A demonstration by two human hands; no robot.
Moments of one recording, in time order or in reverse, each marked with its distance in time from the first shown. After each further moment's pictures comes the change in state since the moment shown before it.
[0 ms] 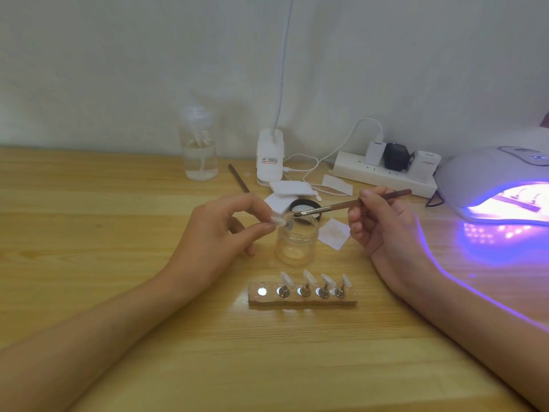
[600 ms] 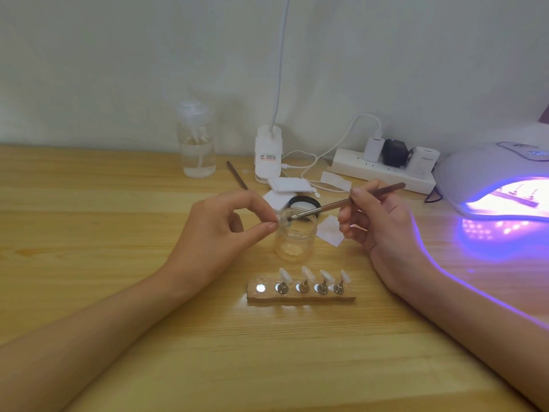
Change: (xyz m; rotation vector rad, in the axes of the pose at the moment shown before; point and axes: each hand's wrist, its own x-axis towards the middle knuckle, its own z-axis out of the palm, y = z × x) left_hand -0.001 0.003 0.001 0.058 0.010 0.048; right_hand -0.001 0.002 0.001 -0.145 -0.055 -0.065
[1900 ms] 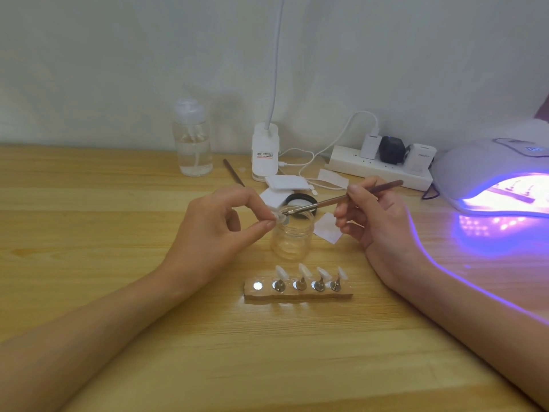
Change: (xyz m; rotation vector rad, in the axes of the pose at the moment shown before) left_hand -0.001 0.003 0.001 0.048 0.014 0.028; right_hand 0.001 0.000 0.000 0.026 0.001 -0.012
